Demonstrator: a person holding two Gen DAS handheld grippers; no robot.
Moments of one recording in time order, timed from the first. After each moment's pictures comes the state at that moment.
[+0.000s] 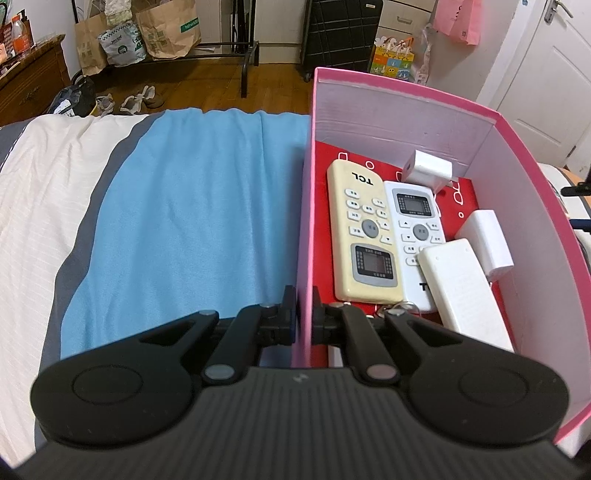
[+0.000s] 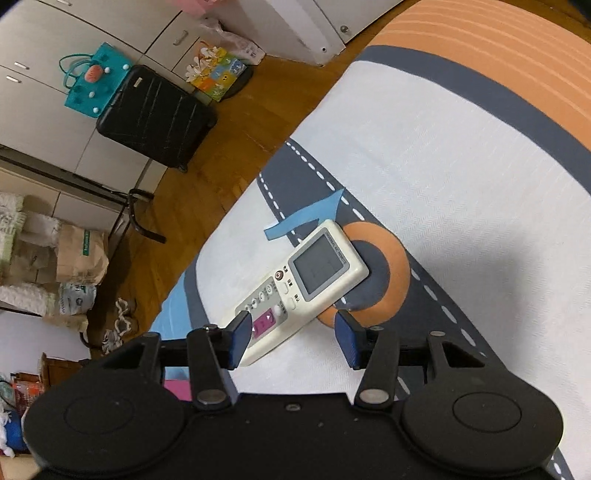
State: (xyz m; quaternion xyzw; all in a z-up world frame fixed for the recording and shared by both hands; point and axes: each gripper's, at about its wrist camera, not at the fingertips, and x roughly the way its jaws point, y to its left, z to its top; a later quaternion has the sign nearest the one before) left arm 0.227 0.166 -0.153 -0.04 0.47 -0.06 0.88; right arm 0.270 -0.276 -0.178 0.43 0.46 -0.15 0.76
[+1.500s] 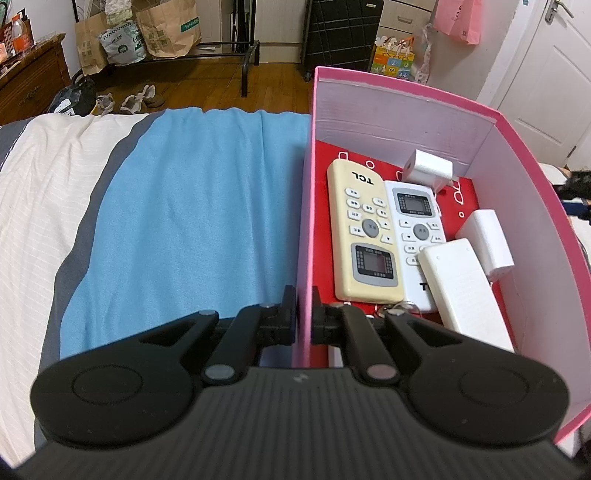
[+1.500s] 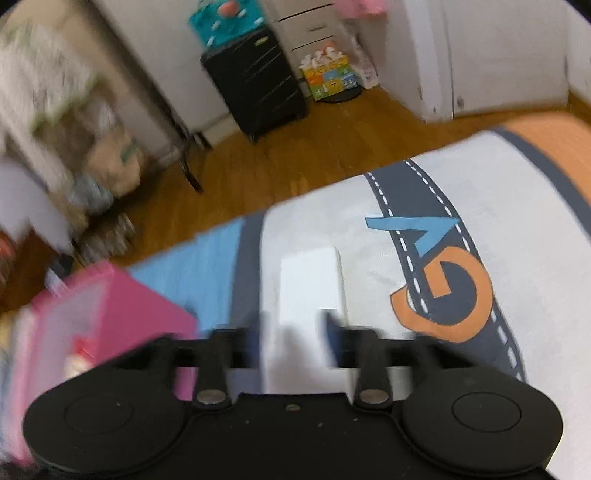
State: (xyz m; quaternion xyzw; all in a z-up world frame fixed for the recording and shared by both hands) left arm 0.227 0.168 -0.155 -0.04 0.47 -0.06 0.88; right arm 0.287 -0.185 -0.157 0.15 0.46 -0.05 0.87
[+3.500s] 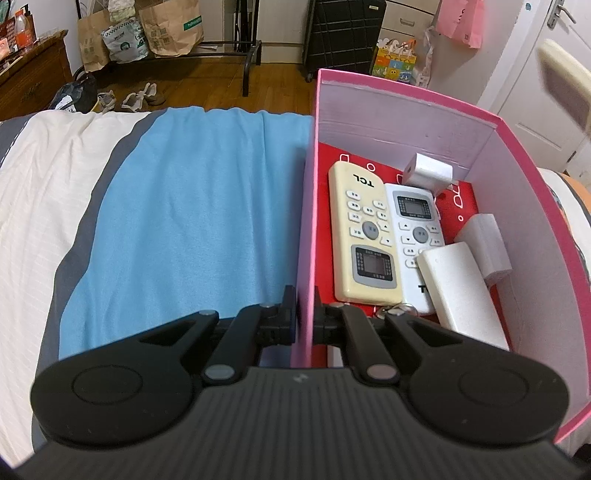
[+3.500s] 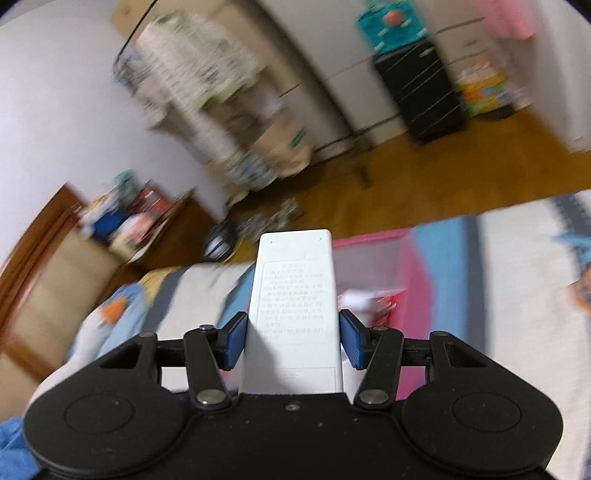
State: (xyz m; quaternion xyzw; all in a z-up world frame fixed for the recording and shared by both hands) left arm 0.225 0.171 -0.152 -0.05 0.47 -0.06 0.88; right arm 0.220 -0.076 -0.052 0.24 0.41 0.22 0.85
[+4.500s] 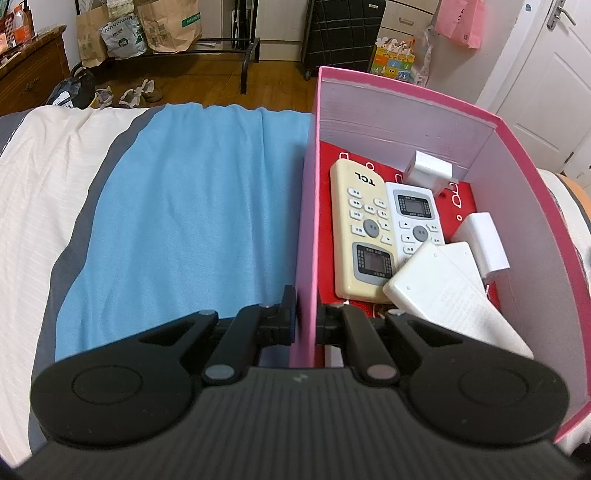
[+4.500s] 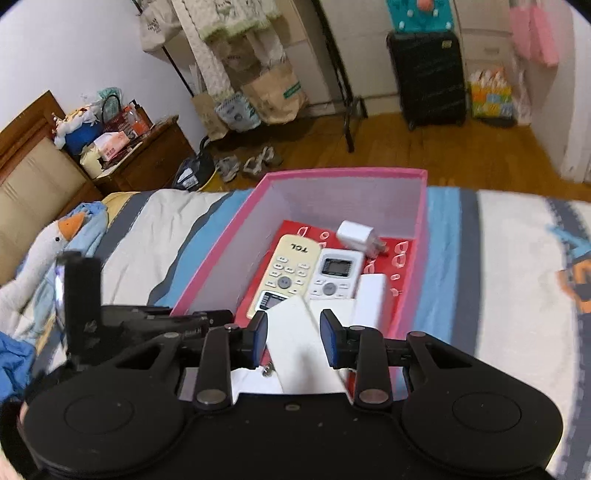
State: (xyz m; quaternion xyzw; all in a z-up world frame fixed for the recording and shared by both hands) left arm 0.230 0.173 -0.156 -0.06 0.47 -0.06 0.88; right arm 0.174 -0.041 -0.049 0.07 0.43 0.17 0.88
